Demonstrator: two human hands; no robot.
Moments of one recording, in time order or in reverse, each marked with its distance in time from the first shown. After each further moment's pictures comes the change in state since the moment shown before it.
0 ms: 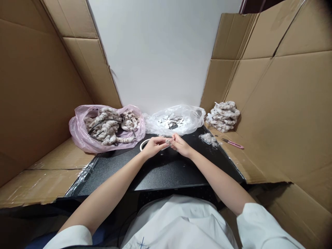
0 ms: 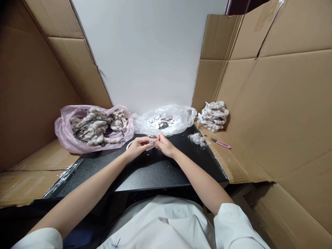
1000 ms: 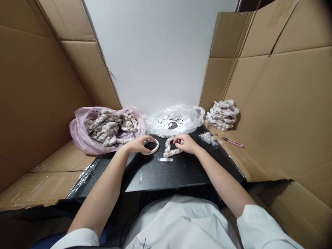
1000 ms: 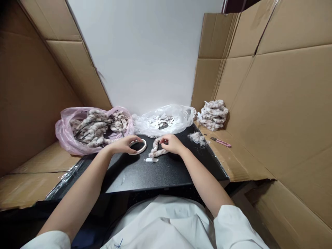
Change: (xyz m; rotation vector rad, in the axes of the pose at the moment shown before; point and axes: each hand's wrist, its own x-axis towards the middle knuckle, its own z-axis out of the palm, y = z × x) left_hand -0.001 0.000 -0.079 0.606 -0.336 -0.220; right_hand -0.011 -0.013 -0.037 -0.969 0.100 -0.239
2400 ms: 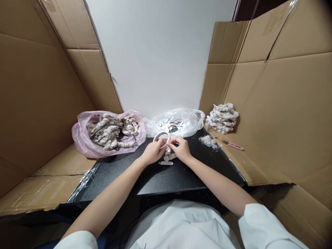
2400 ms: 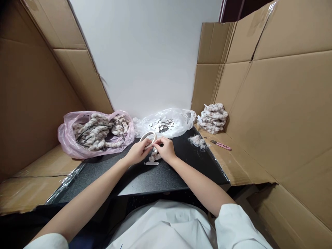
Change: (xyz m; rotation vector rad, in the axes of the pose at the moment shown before) left_hand 0.011 0.047 0.056 0.295 0.396 0.224; right_hand 0.004 -0.036 0.037 0.204 0.466 0.033
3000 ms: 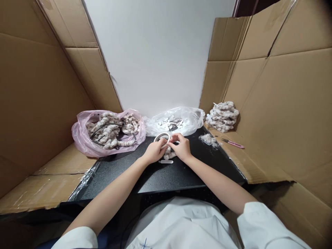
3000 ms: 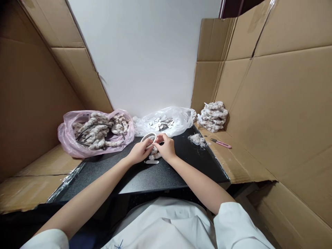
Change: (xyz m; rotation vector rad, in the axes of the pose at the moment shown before) left_hand 0.000 -0.002 0.011 0.009 -0.026 -0.033; right_hand -0.002 0.003 0.001 0.001 0.084 0.060
